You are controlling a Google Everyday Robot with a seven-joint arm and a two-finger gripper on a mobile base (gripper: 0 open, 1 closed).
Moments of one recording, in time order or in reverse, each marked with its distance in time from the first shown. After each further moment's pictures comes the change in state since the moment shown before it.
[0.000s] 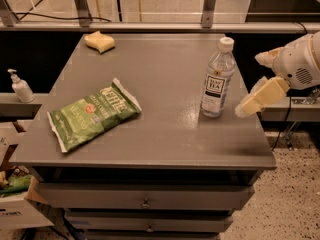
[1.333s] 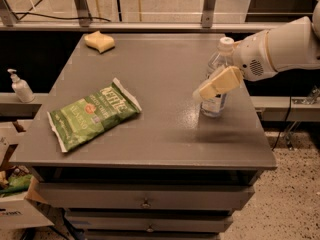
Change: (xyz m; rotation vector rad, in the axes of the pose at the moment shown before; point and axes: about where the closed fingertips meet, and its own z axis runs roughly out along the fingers) arm -0.074 0.007 0.053 -0.033 -0.191 0.034
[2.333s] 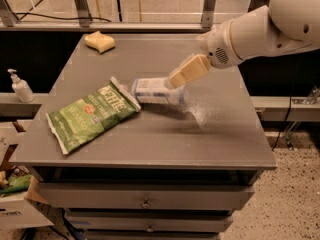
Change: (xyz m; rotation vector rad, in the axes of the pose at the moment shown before) arm -0.050 0.001 0.046 0.026 -0.008 -0.009
